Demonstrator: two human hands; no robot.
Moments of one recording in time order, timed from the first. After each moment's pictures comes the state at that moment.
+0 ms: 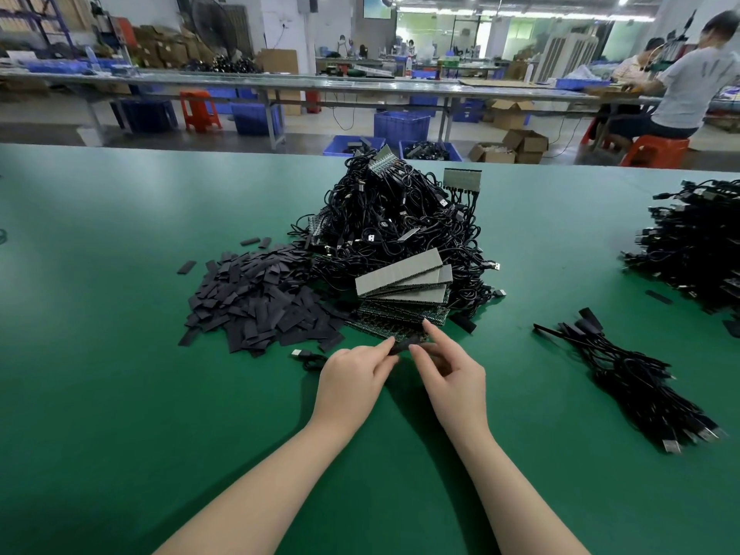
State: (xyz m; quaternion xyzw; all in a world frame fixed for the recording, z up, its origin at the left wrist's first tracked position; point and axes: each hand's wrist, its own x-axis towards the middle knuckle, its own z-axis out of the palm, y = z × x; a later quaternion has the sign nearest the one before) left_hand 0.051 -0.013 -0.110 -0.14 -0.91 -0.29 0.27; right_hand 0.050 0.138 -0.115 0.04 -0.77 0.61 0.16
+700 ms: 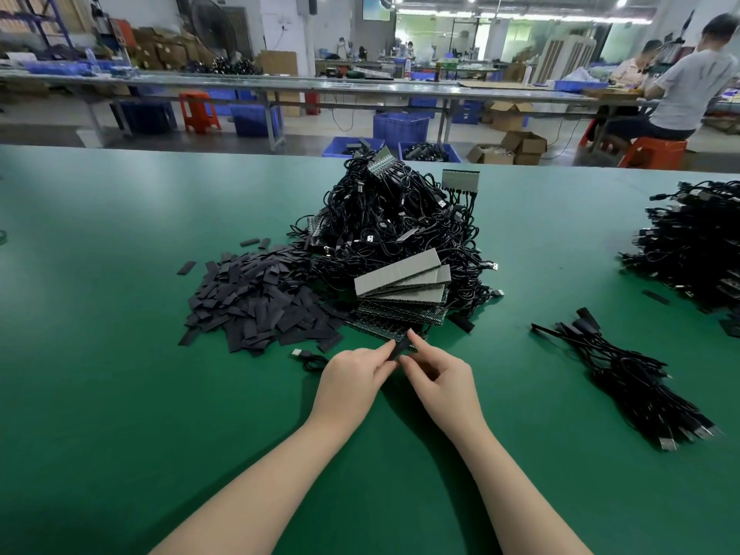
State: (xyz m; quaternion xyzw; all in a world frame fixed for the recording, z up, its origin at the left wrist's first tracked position) left_hand 0.047 -0.016 -0.117 -0.14 -0.92 -0.29 0.22; right_hand 0.047 0.139 -0.120 0.06 -0.81 0.58 0.09
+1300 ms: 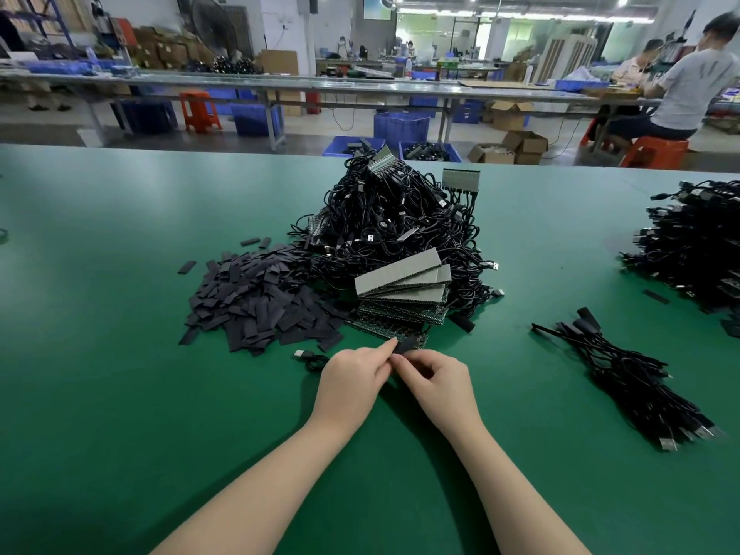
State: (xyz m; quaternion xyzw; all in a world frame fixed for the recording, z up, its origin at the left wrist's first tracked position) left_hand 0.054 -0.014 -0.110 -0.15 -0.92 -0.28 0.24; right_hand 0.048 0.134 -0.112 0.05 -0.84 0.54 0.09
